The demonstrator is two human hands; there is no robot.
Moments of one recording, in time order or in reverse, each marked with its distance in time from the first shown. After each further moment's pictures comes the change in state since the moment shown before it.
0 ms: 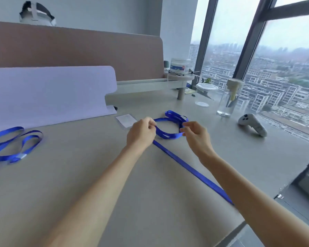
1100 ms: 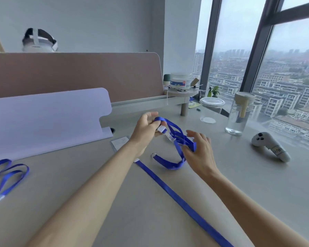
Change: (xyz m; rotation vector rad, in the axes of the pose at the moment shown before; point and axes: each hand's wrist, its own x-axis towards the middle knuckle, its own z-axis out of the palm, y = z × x) left_hand 0.084 0.047 0.004 -0.854 -0.155 -0.073; right_hand 0.076 0.020 0.001 -0.315 0.028 -0.284
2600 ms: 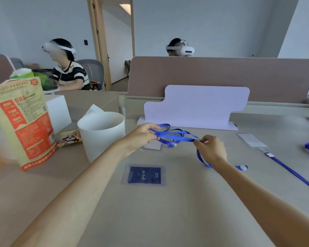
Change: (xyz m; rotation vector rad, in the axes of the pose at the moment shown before) left_hand -0.293 0.076 -0.363 0.518 0.294 -0.226; right_hand -0.149 -0.257 0.210 0.076 -0.422 -0.013
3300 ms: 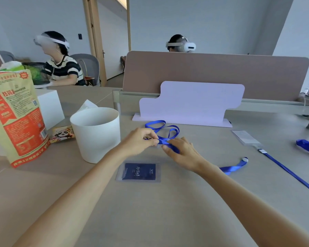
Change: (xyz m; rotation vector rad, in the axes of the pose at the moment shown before) left_hand 0.003 -0.024 0.015 0.247 0.048 0.203; right_hand -0.034 -0.016 0.030 -0.127 -0.366 -0.566
